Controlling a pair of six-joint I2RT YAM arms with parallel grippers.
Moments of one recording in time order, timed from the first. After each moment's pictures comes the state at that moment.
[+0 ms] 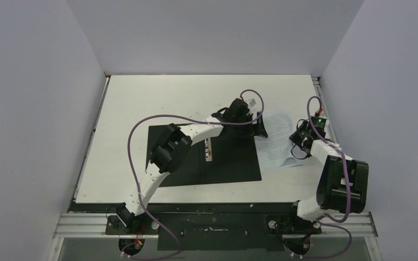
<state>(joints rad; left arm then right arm) -0.82 2.44 1.94 -0.16 0.38 -0.78 -0.22 1.48 0.70 -0.04 -0.08 0.49</state>
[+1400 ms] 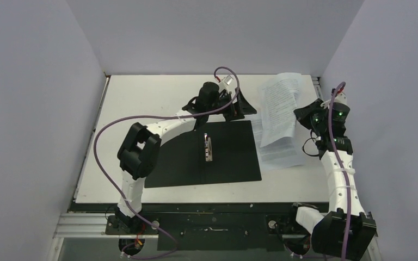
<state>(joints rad) -0.69 2.06 1.60 0.15 0.52 -0.96 -0.21 1.07 0.90 -0.25 -0.27 0.54</state>
